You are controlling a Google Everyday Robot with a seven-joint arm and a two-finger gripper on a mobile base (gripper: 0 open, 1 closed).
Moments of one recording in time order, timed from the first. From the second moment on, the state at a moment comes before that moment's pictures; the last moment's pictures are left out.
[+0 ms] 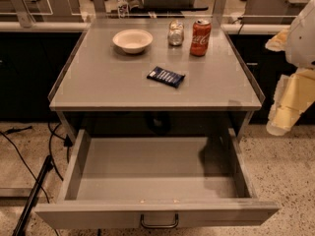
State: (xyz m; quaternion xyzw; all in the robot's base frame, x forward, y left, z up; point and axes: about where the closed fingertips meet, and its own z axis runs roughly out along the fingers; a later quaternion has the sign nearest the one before) arm 0.438 -0.217 0.976 -0.60 0.78 -0.03 0.16
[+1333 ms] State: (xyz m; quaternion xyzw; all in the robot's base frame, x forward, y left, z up) arm 0.487 -0.174 0.978 -0.52 0.82 -0.01 0.24
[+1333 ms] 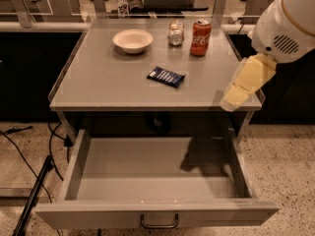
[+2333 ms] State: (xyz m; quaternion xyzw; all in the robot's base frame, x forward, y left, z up) arm 0.526 -0.169 0.969 -0.42 0.86 -0.04 0.30
